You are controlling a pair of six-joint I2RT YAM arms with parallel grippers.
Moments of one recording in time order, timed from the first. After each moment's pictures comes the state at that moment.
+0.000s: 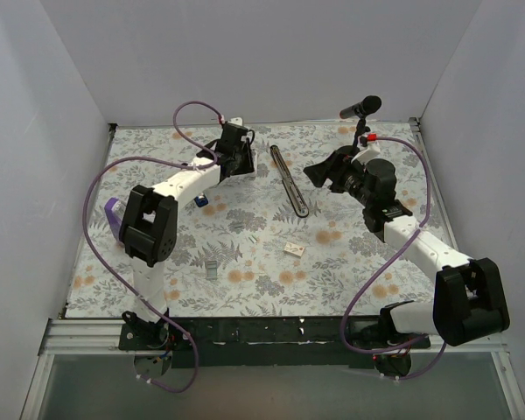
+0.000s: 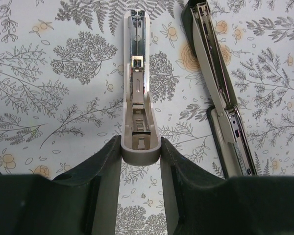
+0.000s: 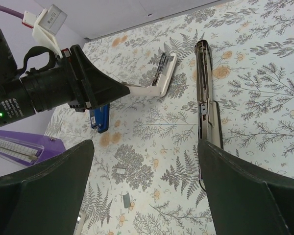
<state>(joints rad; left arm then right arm) -0.47 1.99 1.56 -0.30 -0.16 -0.47 0.32 1.30 0.76 0.37 -0.27 0.61</state>
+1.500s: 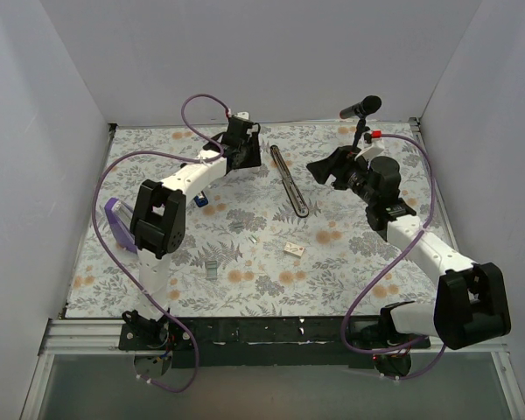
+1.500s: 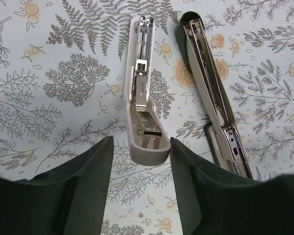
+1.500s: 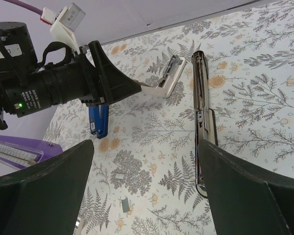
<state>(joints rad) -0.47 2.11 1.74 -0.35 -0.17 -0.43 0.30 1.28 0.78 0.35 -0.27 0.60</state>
